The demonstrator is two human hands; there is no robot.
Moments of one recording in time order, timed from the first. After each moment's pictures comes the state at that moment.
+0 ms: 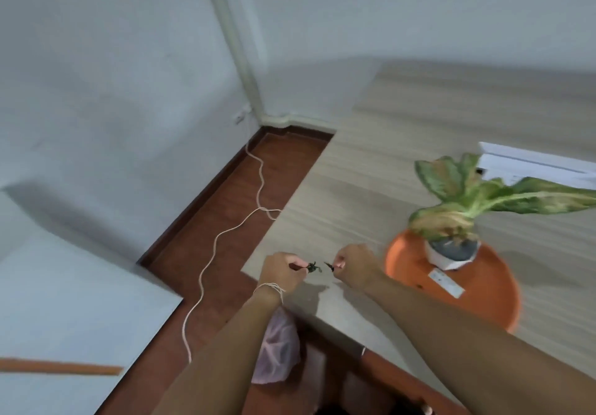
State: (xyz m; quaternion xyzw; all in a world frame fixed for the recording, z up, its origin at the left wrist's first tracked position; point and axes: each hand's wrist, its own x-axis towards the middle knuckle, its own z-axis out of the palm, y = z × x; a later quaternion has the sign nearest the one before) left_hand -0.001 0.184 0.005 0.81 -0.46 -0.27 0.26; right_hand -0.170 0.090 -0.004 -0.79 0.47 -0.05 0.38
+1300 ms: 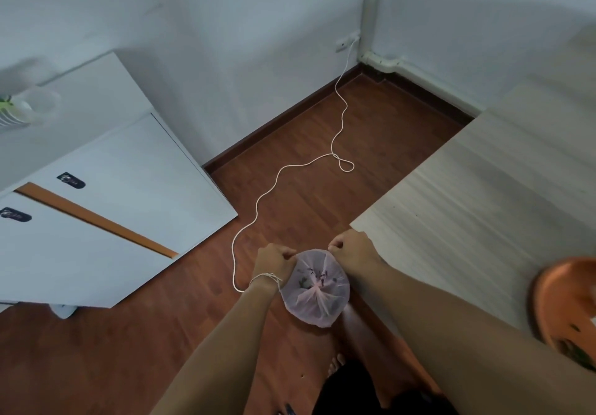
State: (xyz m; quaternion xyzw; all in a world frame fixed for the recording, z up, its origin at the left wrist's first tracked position) left_hand 0.199 0.360 -0.072 0.89 -0.27 -0.26 0.24; right_hand 0.074 0.208 -0.056 -0.82 0.39 0.08 0.41
